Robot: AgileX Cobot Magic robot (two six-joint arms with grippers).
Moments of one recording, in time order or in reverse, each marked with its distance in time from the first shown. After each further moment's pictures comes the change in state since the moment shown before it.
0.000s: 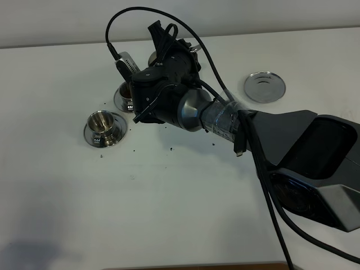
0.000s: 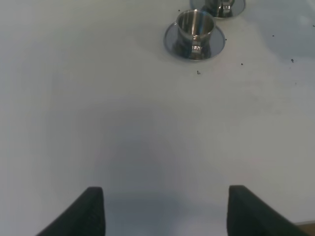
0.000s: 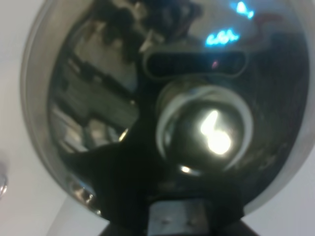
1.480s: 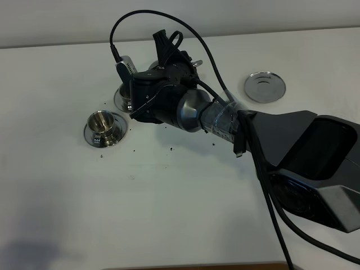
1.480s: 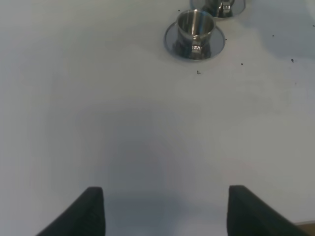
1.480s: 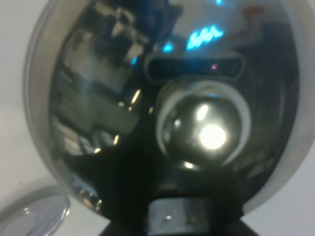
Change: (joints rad) left arm 0.000 0.000 0.000 0.000 0.000 0.000; right arm 0.003 0.000 0.000 0.143 0.002 0.026
